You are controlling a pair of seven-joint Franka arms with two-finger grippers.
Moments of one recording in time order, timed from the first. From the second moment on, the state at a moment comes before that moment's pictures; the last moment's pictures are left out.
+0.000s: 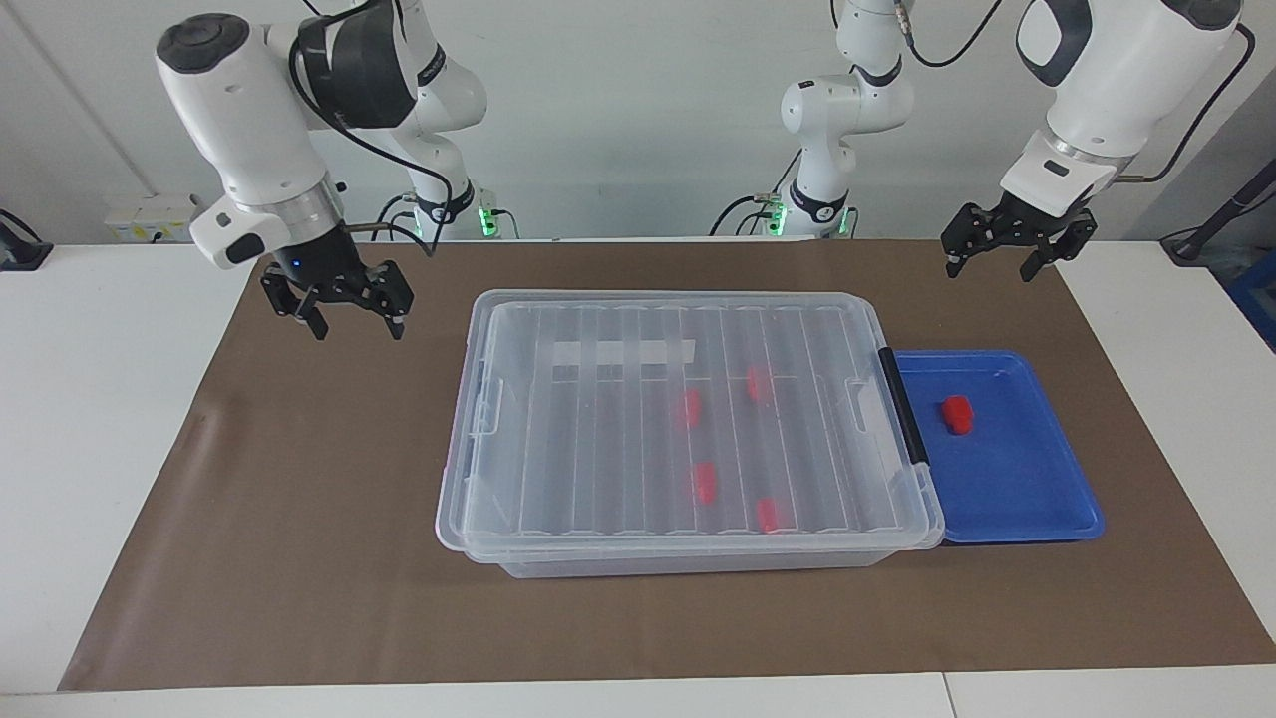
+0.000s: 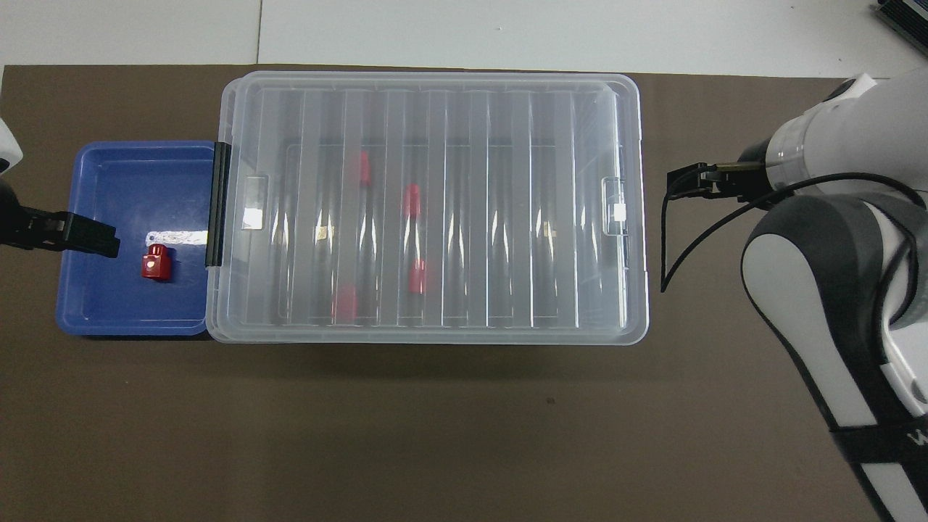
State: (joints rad) left arm 0.05 -0.02 -0.10 -1.62 0.01 1.57 0.11; right arm 0.21 0.13 -0.09 -1.68 0.09 1.95 0.13
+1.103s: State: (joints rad) left arm 0.11 -0.06 -0.09 -1.82 0.01 1.83 0.11; right arm 0.24 0.27 -0.10 -1.69 0.08 2.07 0.13
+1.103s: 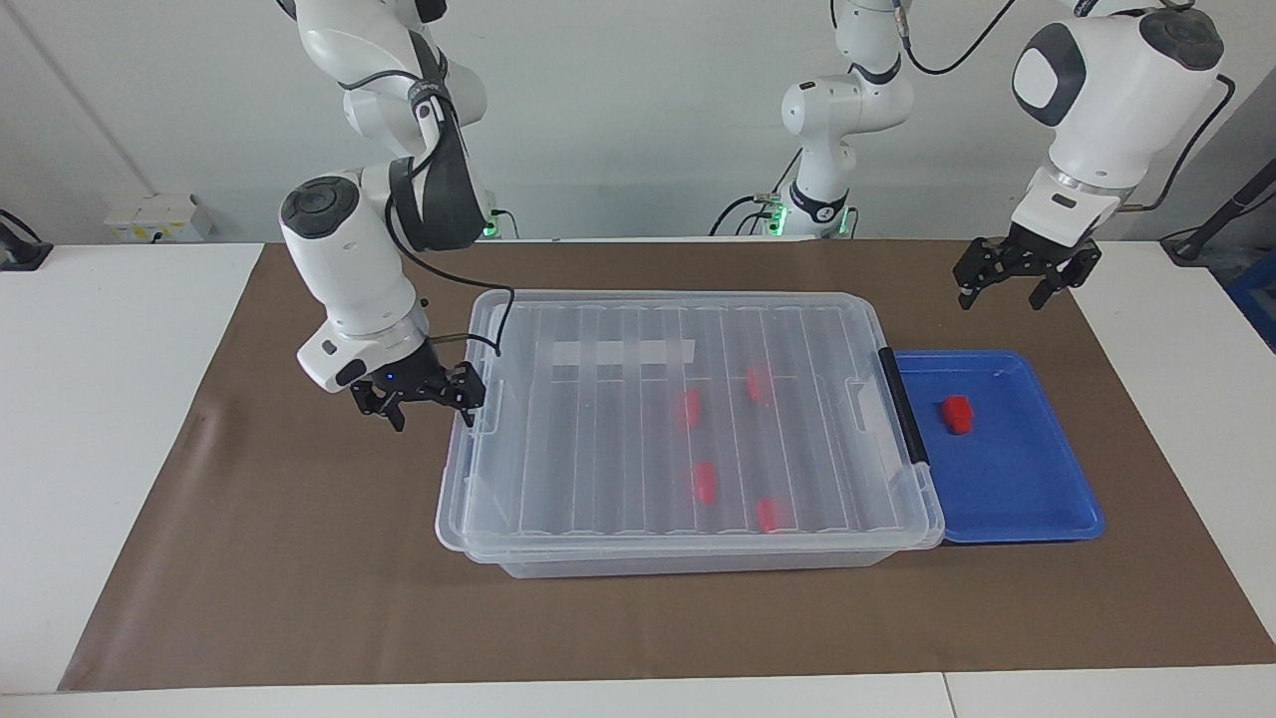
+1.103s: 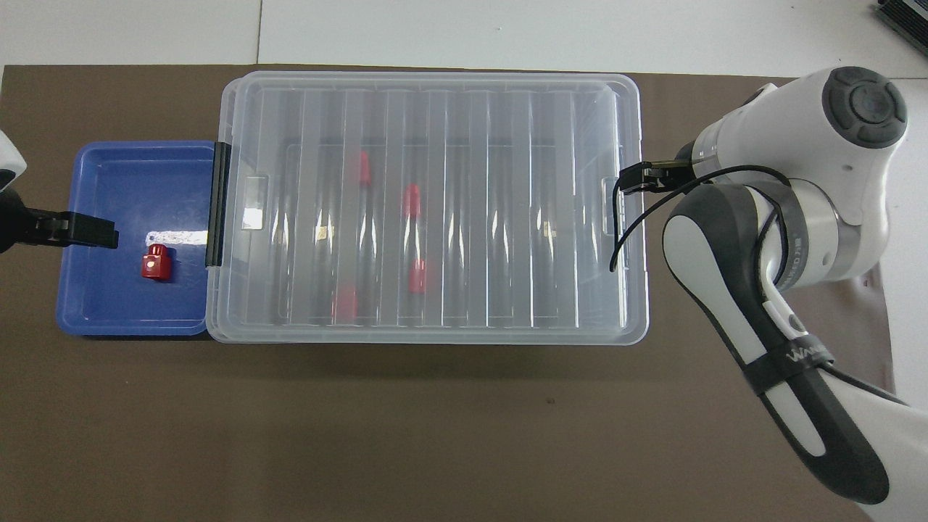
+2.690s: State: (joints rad) left arm 0.23 0.11 -0.09 -2.15 0.01 2.41 0.11; right arm 0.10 0.26 -0.10 -1.68 -0.06 2.03 0.11
